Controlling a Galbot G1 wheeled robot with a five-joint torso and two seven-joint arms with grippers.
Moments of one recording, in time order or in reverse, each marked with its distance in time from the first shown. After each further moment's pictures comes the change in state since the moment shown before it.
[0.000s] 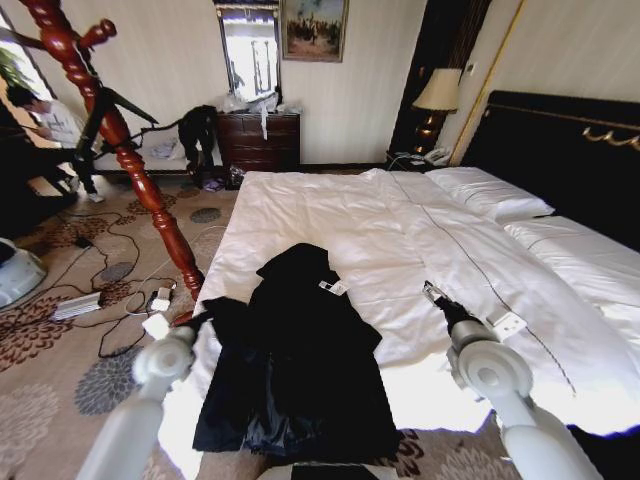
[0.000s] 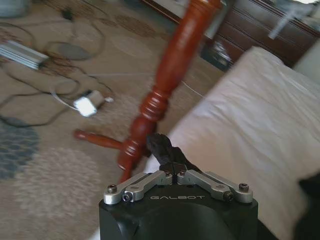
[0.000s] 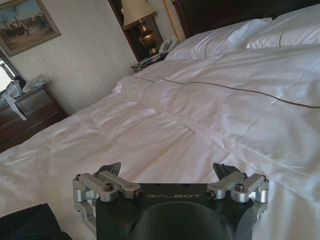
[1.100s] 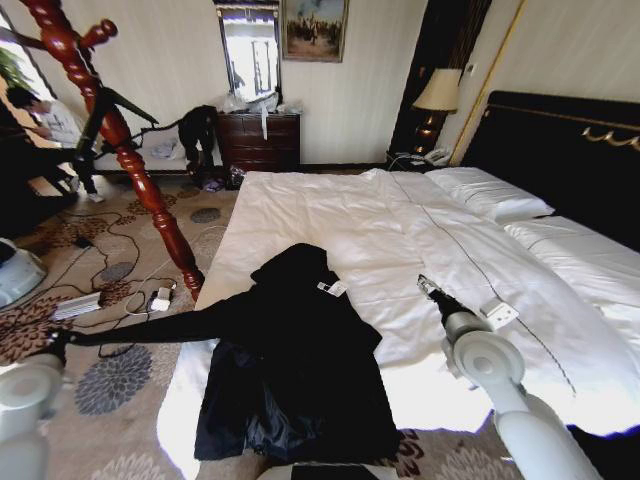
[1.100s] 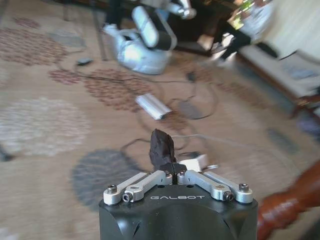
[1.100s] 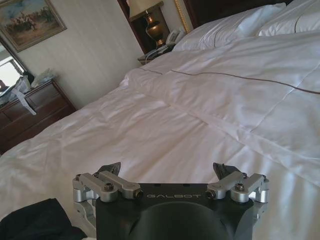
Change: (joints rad) left arm 0.078 -0.024 -0.402 0.100 -0.036 -0.048 -0.121; right arm 0.050 -0.014 -0.052 -0.025 0.046 0.001 0.006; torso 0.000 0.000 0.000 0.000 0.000
